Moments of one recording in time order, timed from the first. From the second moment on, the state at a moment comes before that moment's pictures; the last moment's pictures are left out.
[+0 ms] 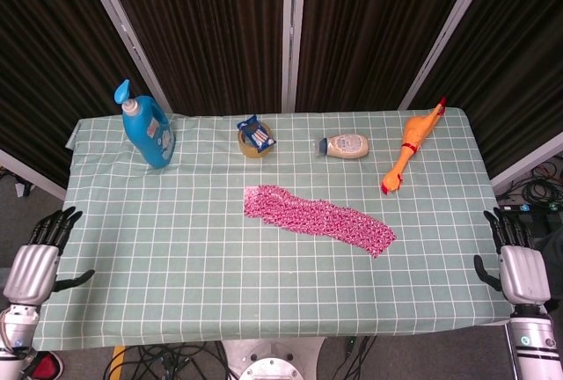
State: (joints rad) left arm -0.11 -1.24 0.00 -1.44 1.56 1.50 -0.13; right arm 0.09 -1.23 0.10 -1.48 -1.41 1.40 0.04
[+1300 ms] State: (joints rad) left arm -0.10 -1.27 0.01 -1.38 1.55 1.48 -0.17; right arm 0.24 -1.30 0.01 -1.60 -1.36 1.12 -0.40
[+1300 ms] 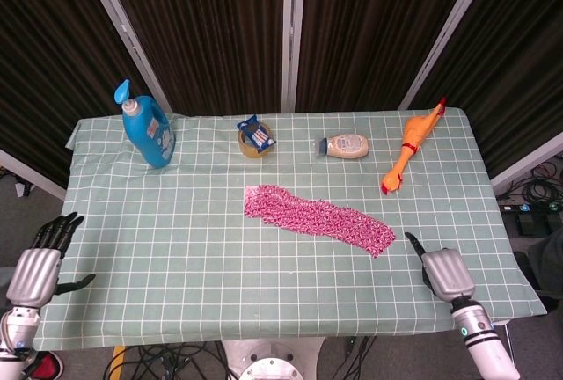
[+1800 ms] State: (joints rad) left arm -0.10 -1.27 0.01 -1.35 1.54 1.45 -0.20; right arm 0.34 -1.37 0.05 -1.62 -1.09 0.97 -0.50
